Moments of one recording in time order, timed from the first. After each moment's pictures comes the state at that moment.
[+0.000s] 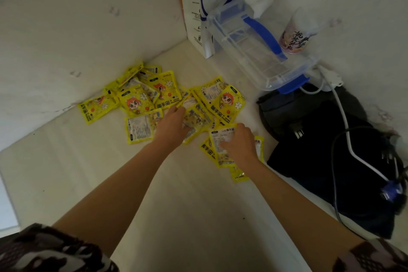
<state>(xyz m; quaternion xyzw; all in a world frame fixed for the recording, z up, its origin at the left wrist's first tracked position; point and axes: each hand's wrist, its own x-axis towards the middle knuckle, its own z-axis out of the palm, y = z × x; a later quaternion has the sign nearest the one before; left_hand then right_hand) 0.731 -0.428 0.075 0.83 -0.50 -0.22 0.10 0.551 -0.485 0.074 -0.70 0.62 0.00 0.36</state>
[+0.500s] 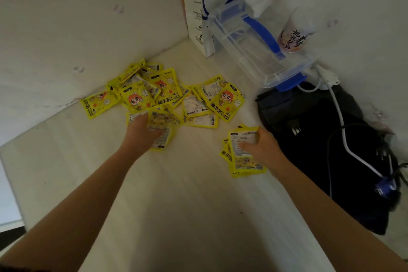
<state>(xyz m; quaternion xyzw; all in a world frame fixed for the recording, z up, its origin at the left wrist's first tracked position) 0.767 -0.369 0.093 0.88 -0.33 -0.27 0.21 0.492 -0.494 0.099 -0.62 0.61 -0.03 0.49</state>
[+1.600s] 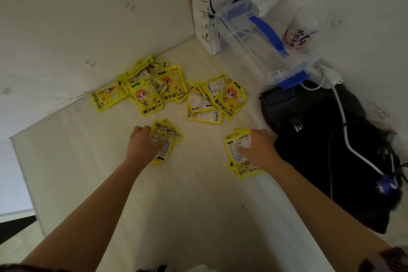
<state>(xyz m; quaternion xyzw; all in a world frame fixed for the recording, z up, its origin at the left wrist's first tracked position) 0.755 -0.327 0.068 0.91 -0.31 -0.26 0.14 0.493 -0.484 0.084 -0.78 0.53 0.13 0.31</state>
